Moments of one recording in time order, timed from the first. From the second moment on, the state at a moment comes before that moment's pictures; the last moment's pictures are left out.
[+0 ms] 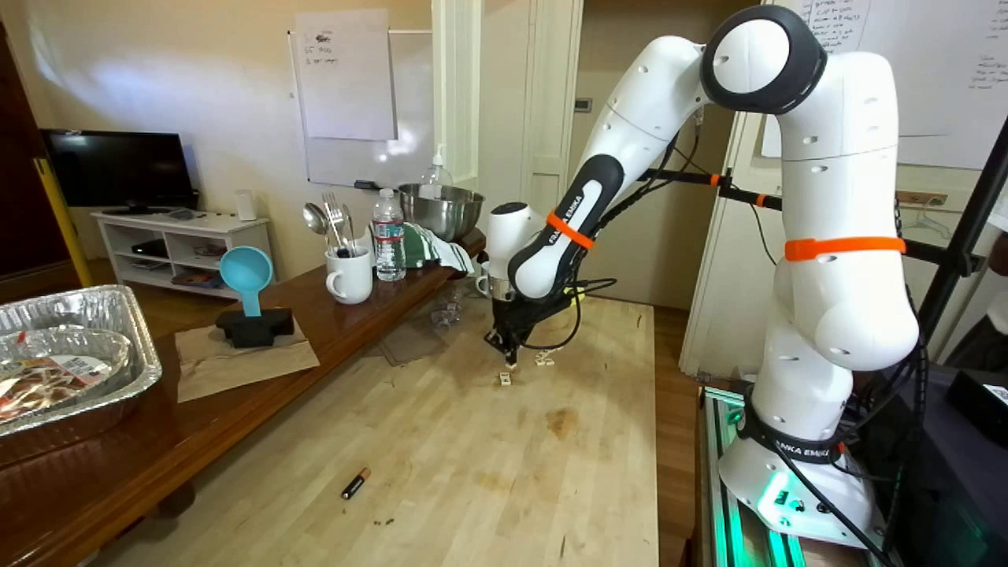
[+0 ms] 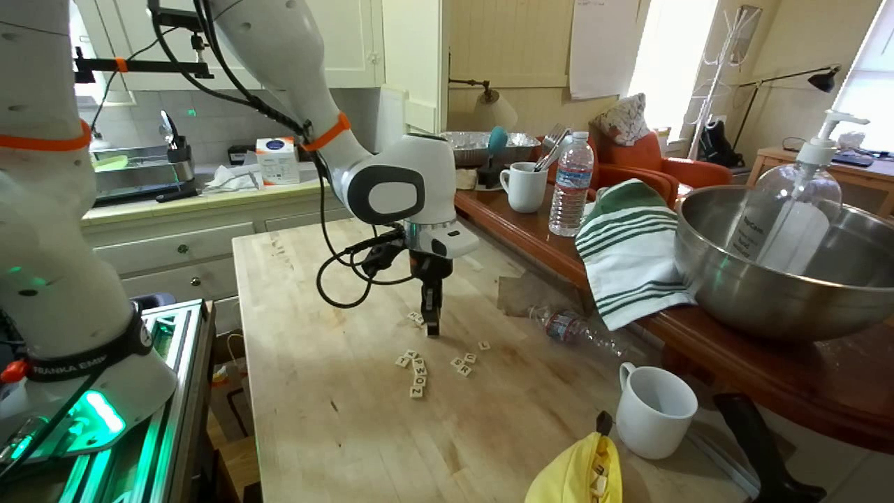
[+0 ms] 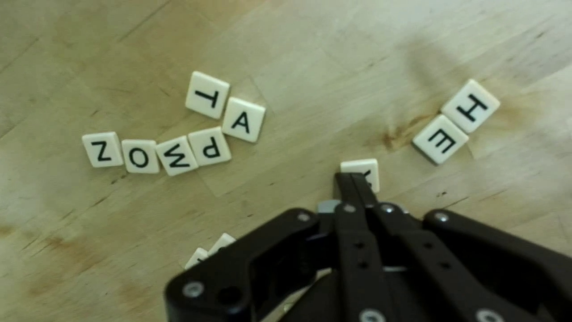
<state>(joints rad) 0.04 0.24 -0.19 -2.40 -0.19 2.66 0.49</state>
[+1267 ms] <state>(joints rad) 0.03 0.21 -0.18 -2.39 -0.22 2.66 0.32</state>
